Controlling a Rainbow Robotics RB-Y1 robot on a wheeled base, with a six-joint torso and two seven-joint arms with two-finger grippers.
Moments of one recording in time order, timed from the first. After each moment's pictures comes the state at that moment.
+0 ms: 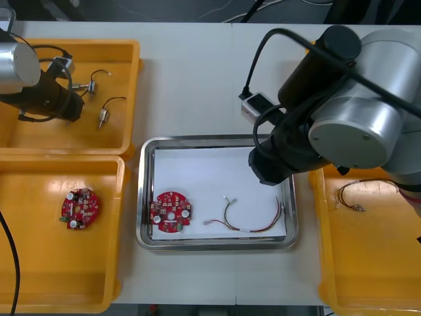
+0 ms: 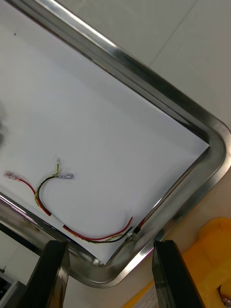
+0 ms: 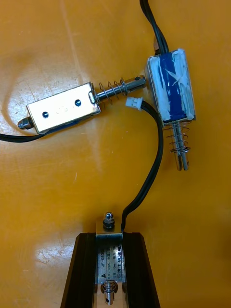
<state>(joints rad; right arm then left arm) -0.71 -0.56 0.44 -2.17 -0.75 1.92 1.14 -0.77 0.58 0.05 -1.10 0.49 1.30 -1.78</state>
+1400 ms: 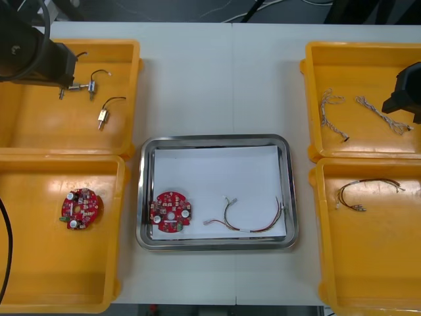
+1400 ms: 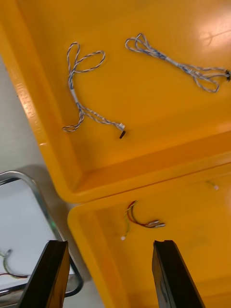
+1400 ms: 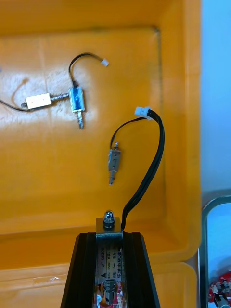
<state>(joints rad) -0.60 -0.95 -0.06 -2.05 -1.00 1.92 0.68 -0.77 0.59 0.15 -1.80 0.58 1.91 -1.40</state>
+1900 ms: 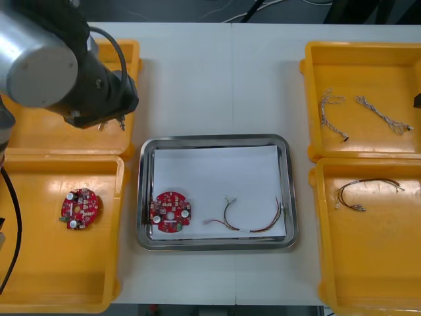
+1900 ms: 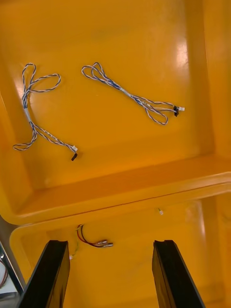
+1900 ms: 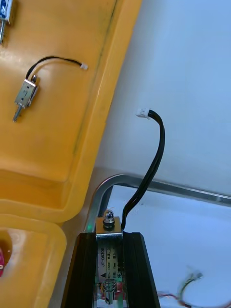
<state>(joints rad) -0.60 -0.97 -0.13 -1.90 -0.92 1.92 0.98 -0.68 0.57 -0.18 -2.10 0.58 1.91 -0.58</state>
